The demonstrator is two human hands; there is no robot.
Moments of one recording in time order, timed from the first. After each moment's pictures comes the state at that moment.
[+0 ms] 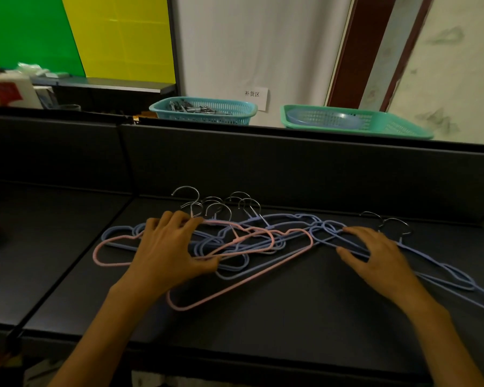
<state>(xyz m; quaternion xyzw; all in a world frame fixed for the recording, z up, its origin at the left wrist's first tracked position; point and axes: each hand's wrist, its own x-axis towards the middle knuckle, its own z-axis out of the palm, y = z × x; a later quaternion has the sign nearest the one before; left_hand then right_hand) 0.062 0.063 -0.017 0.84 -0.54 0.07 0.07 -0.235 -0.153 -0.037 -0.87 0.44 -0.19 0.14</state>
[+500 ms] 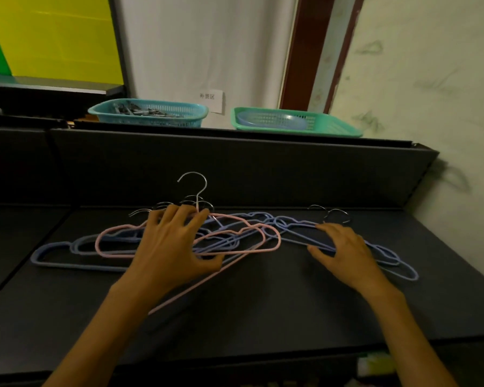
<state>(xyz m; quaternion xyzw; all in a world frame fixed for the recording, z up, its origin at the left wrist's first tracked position) 0.006 0.010 -0.009 0.77 -0.61 0.14 0.08 -0.273 -0.158 -0.035 -0.85 0.50 -0.16 0.08</state>
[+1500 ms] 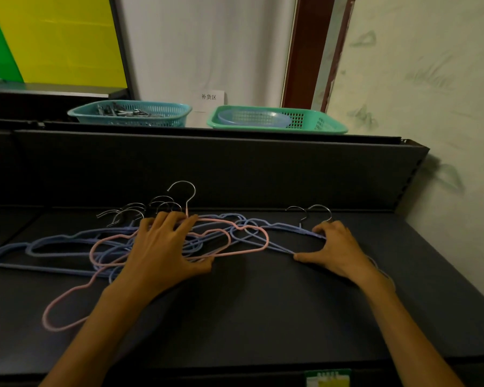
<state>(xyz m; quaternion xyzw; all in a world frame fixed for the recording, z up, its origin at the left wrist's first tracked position) -0.039 -0.037 -0.030 0.79 -0.59 0.14 0.08 -0.313 -0.225 -0.037 -0.83 0.52 -0.12 0.18</state>
